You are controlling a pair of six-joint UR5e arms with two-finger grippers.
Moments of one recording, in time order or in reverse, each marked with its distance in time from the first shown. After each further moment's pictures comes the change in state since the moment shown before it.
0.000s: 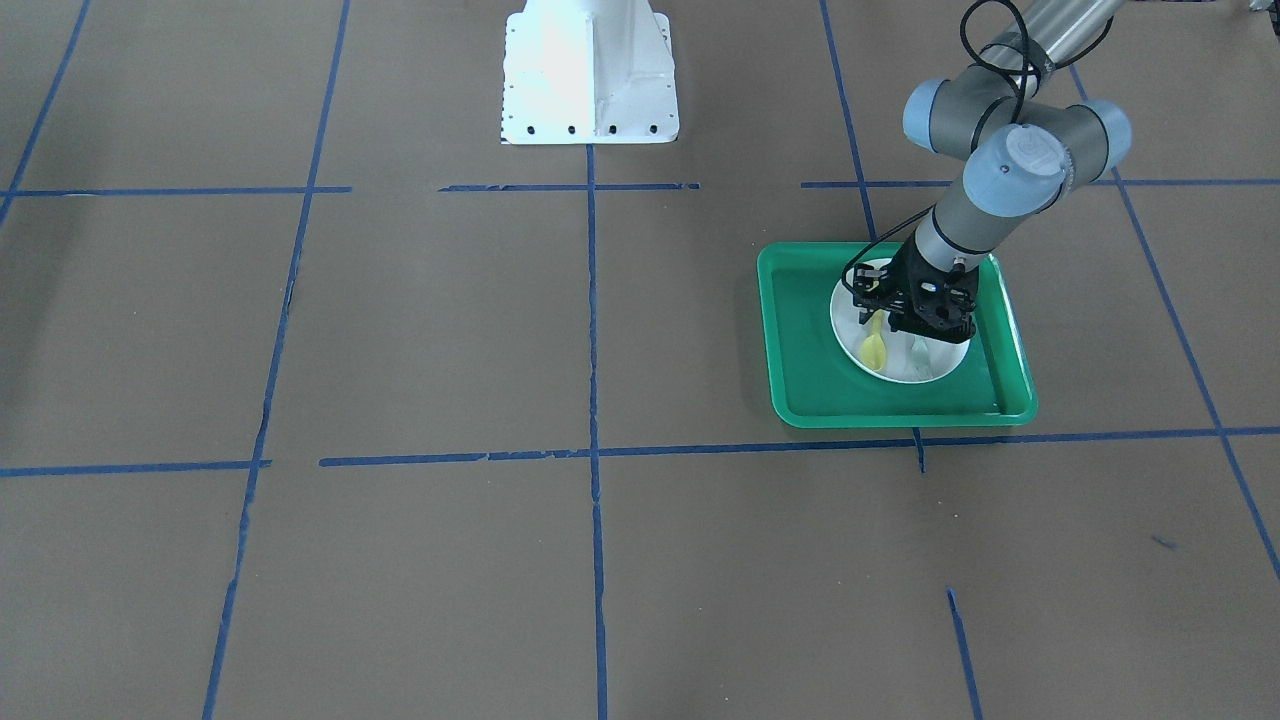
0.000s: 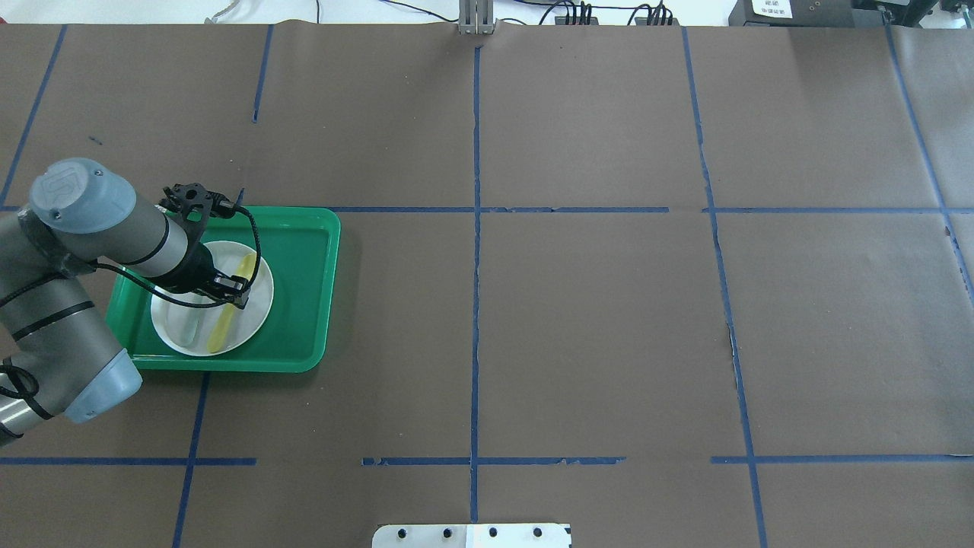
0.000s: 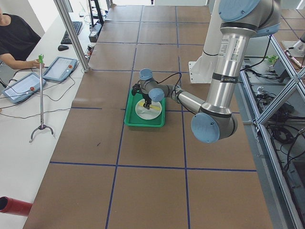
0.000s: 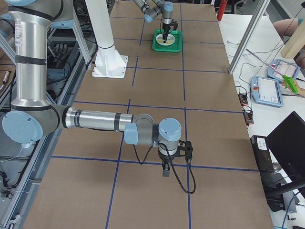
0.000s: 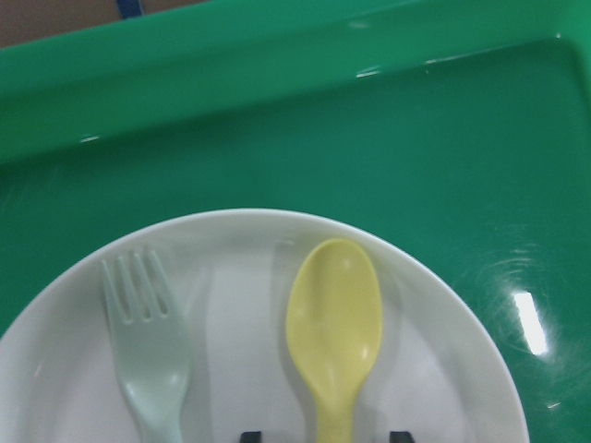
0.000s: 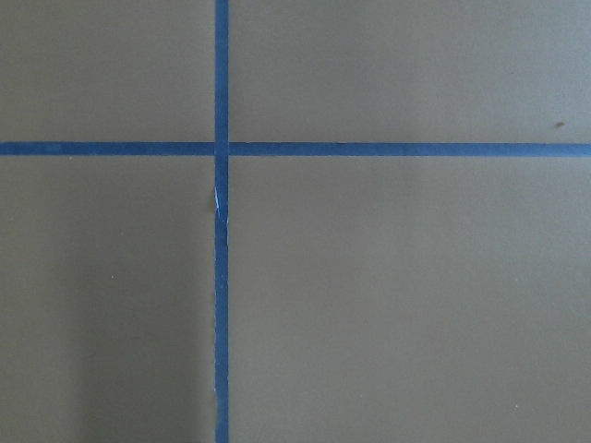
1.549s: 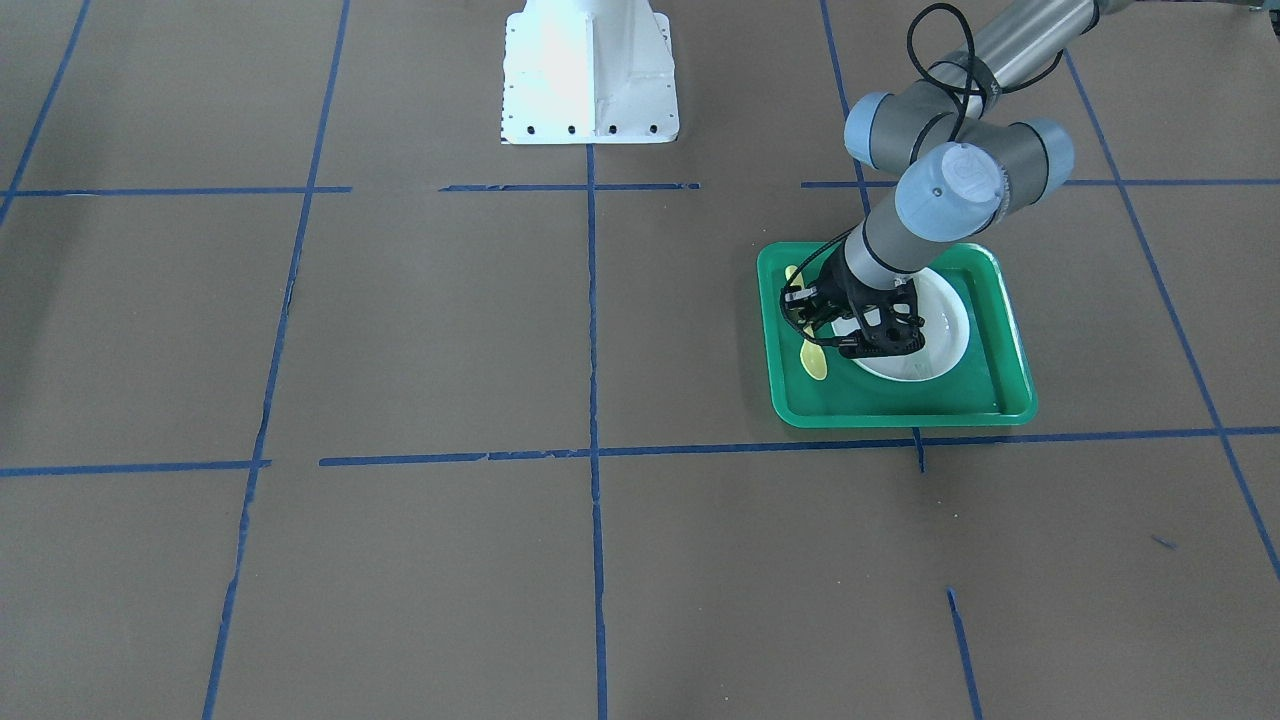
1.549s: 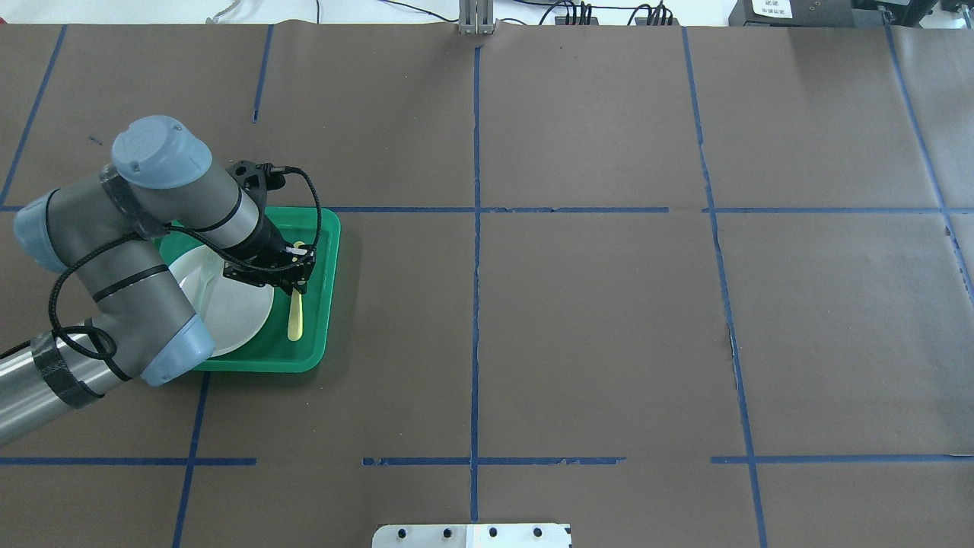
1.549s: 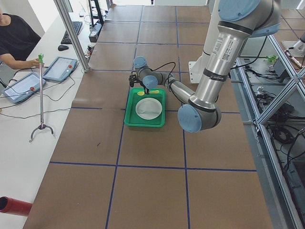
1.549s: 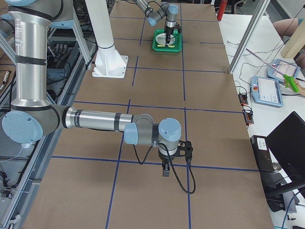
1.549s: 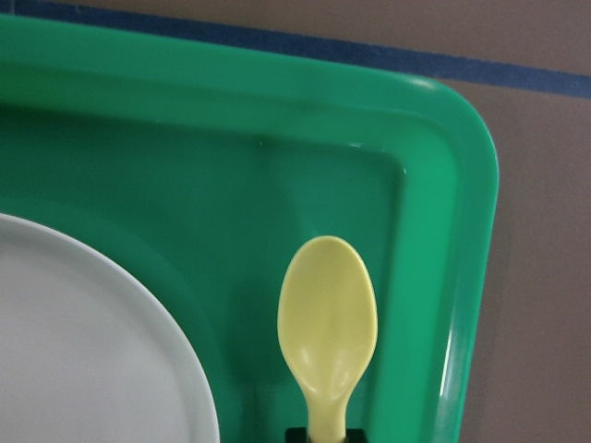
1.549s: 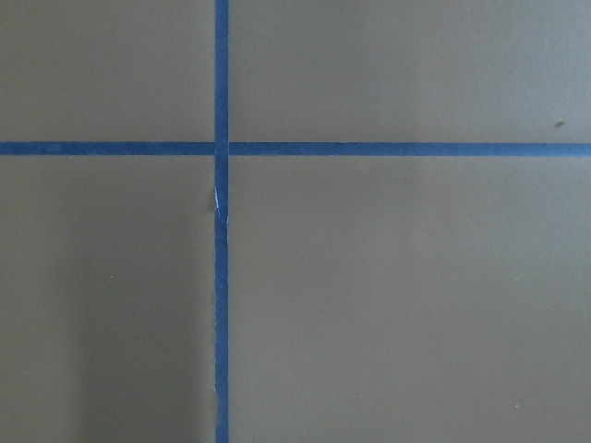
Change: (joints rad) left arm 0.010 -0.195 0.079 0.085 -0.111 -0.384; right arm 0.000 0.000 0.000 0.000 0.000 0.000
